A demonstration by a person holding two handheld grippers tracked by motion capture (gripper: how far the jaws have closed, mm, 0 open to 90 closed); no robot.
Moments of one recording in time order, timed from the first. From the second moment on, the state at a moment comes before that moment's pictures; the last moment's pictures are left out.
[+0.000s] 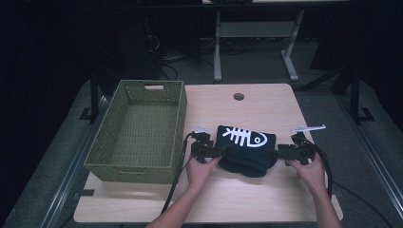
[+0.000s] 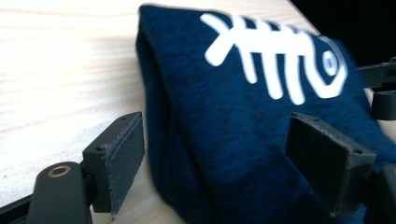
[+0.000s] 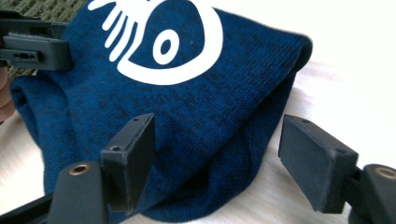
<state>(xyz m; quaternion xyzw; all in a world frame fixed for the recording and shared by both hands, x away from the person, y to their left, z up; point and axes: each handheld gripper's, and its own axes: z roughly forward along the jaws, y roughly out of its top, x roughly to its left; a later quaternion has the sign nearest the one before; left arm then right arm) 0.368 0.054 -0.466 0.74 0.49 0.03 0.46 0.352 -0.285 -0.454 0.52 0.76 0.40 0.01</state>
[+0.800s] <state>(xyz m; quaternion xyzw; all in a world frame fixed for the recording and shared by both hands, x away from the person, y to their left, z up) 0.359 0.043 -0.474 0.76 0.47 0.01 0.44 0.342 -0.276 -0.472 0.55 0.73 0.41 0.01</state>
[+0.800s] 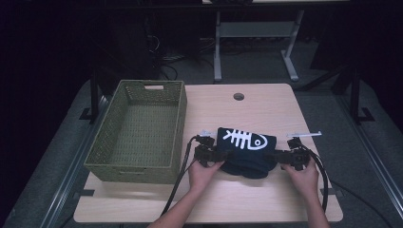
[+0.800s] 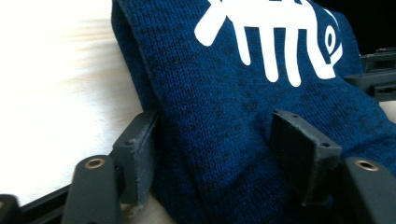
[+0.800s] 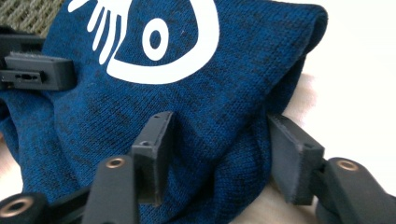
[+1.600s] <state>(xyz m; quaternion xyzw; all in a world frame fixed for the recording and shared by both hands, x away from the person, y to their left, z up) 0.339 0.051 -0.473 0.75 0.45 -0.05 0.48 0.303 -0.272 -0.464 0.54 0.70 0.46 0.00</state>
